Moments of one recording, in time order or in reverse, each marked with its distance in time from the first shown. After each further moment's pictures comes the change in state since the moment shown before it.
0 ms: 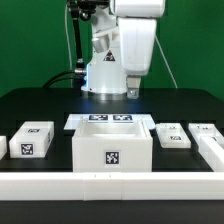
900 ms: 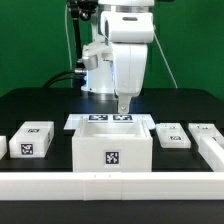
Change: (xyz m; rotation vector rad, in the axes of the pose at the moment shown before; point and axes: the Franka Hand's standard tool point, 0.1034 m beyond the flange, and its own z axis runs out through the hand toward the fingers) arm -0.011 -0.015 0.026 0.052 0.009 0.049
